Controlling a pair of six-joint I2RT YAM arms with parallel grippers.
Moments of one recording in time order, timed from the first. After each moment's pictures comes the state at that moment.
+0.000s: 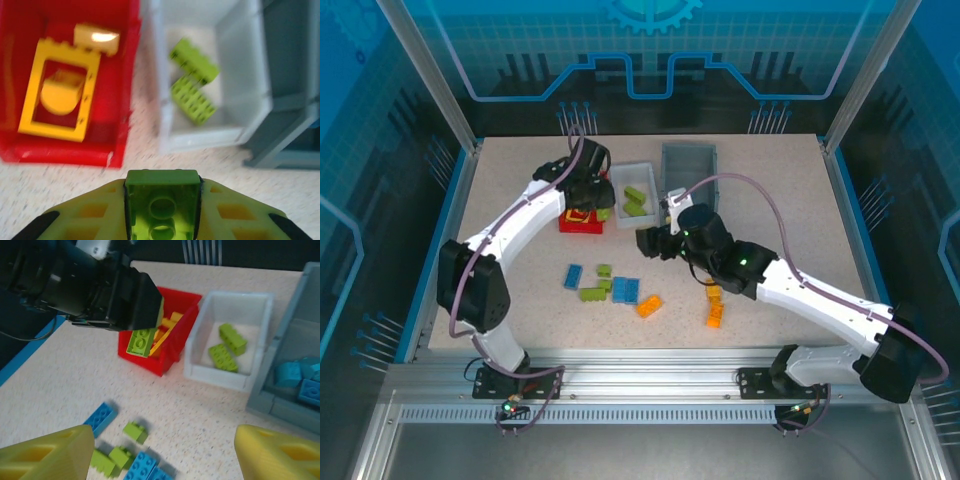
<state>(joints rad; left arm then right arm) -0.38 1.76 1.58 -0.80 -0.05 -0.54 0.85 1.24 1.03 -0.27 0.20 0.40</state>
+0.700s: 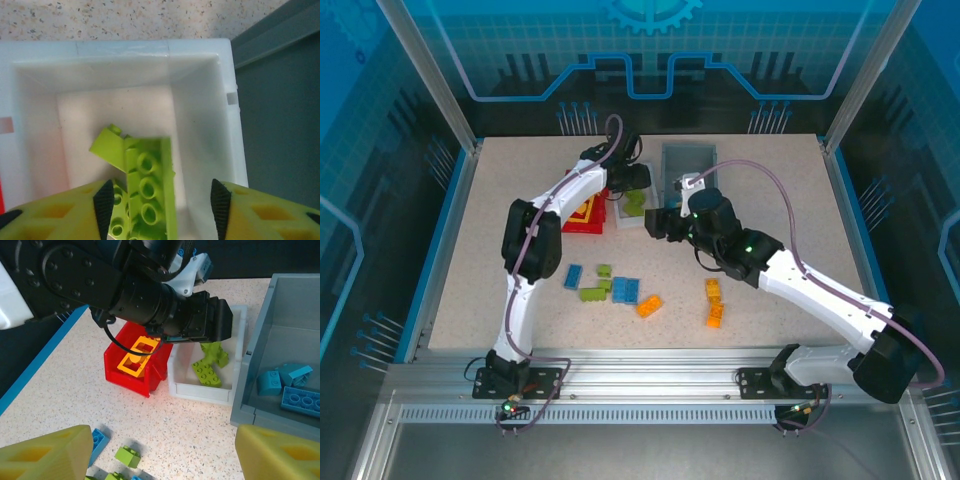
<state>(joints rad) -0.39 2.27 2.01 -0.70 0.03 -0.55 0.76 1.26 1.06 -0.27 0.17 0.45</state>
